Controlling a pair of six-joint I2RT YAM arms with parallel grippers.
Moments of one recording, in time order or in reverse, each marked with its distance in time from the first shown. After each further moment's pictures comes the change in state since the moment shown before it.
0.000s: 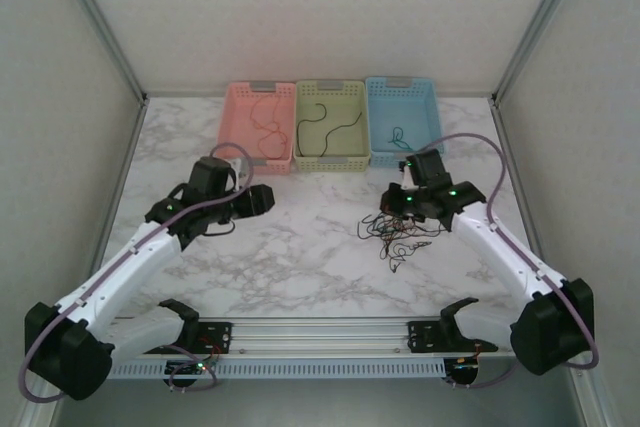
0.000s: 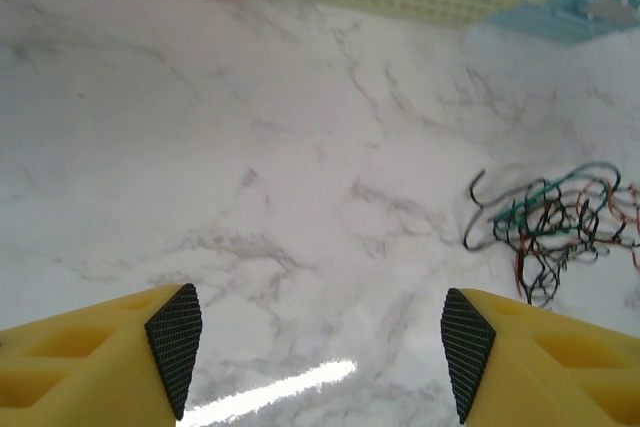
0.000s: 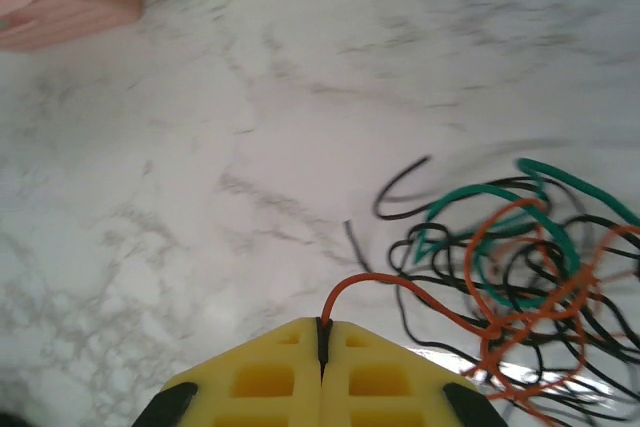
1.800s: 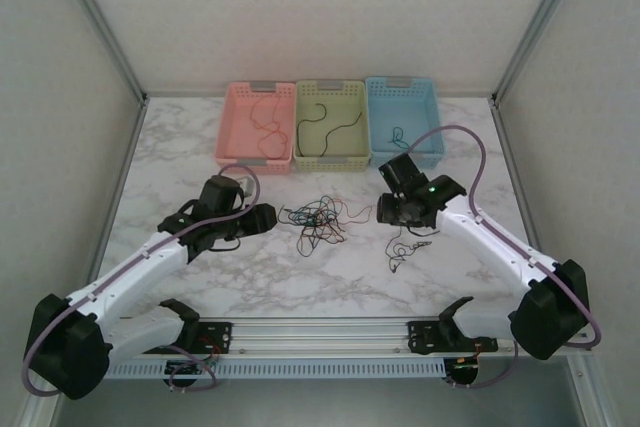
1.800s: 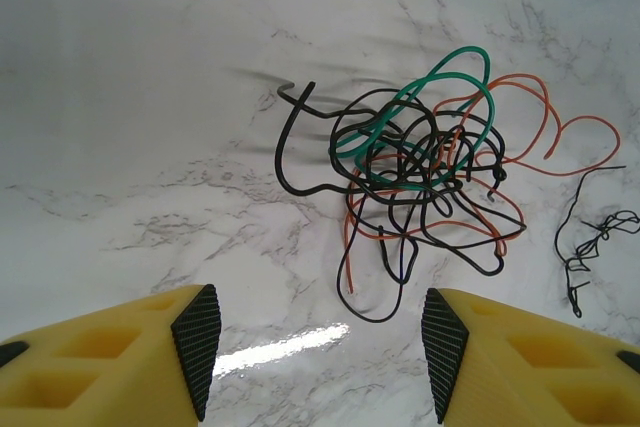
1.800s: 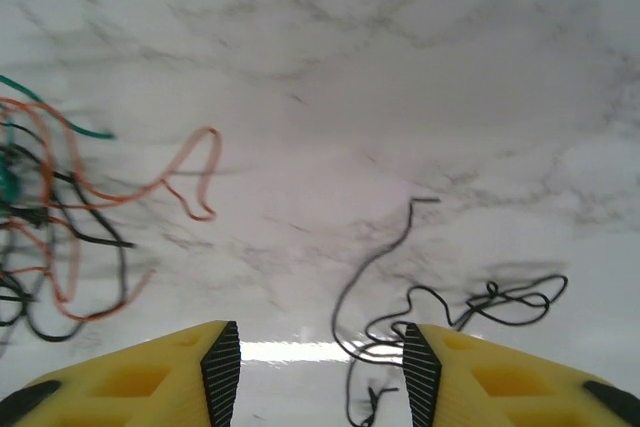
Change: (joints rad) left arm -0.031 0.020 -0.157 0.105 0.016 -0.064; right arm 0.130 0.063 0.055 -0.236 0.392 0.003
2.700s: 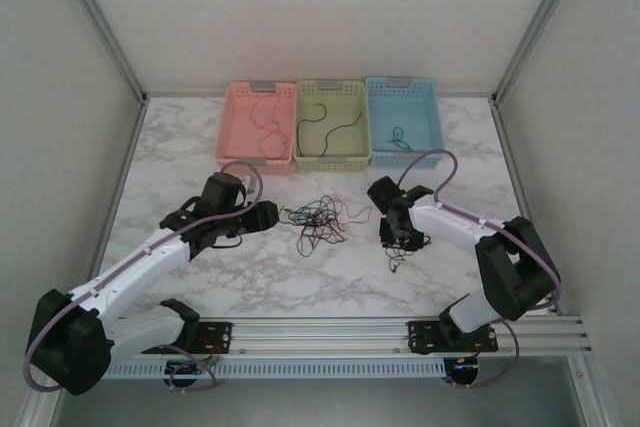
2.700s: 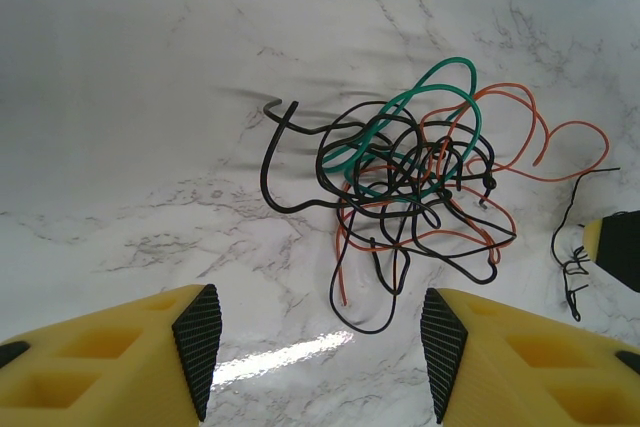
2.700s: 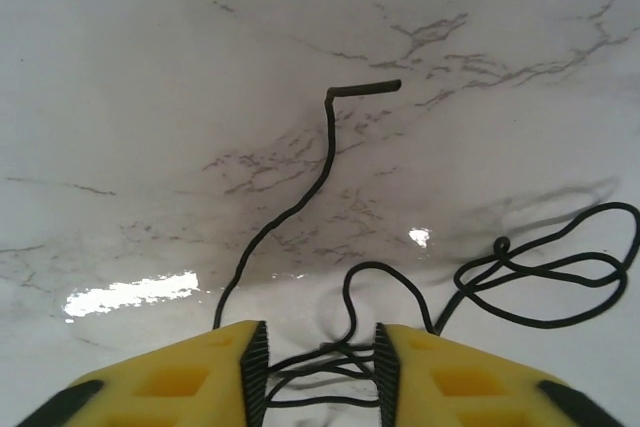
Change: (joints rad) left arm -0.006 0.018 0.023 0.010 -0.005 0.023; right arm -0.005 0.233 -0.152 0.087 0.009 0.100
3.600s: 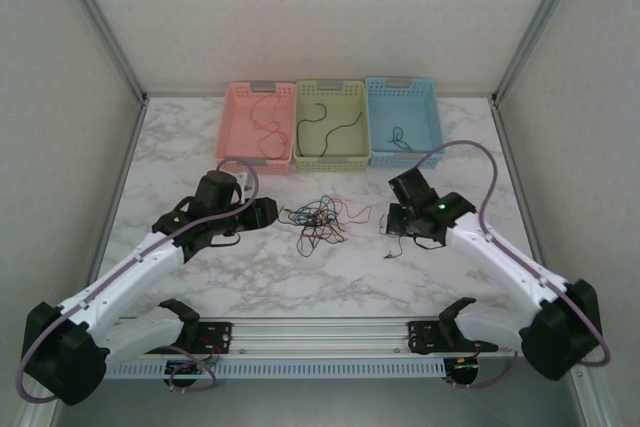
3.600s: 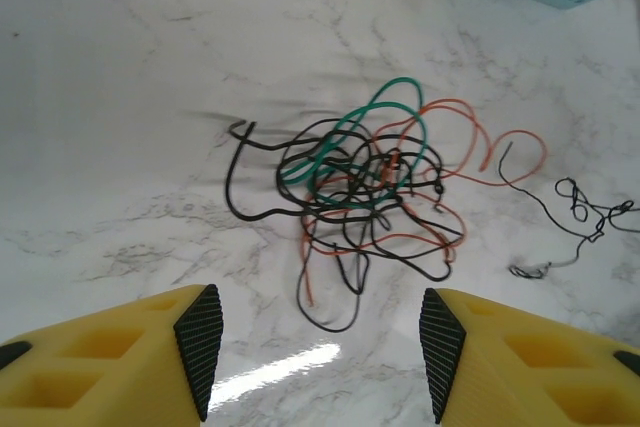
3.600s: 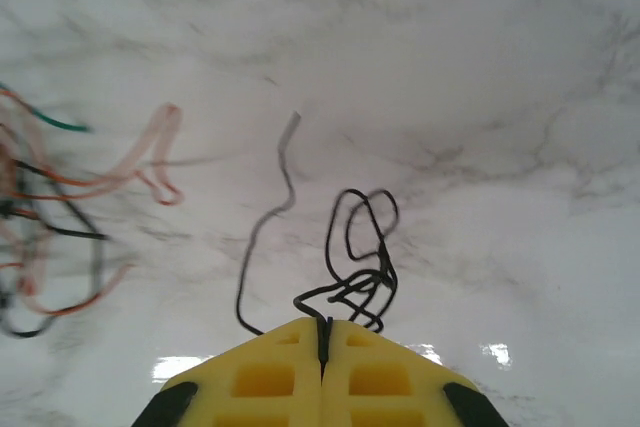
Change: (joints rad) left arm -0.008 -0.069 0.036 -0.026 0.023 0.000; right arm -0.008 -0.397 0.046 -0.013 -0.019 -0.096
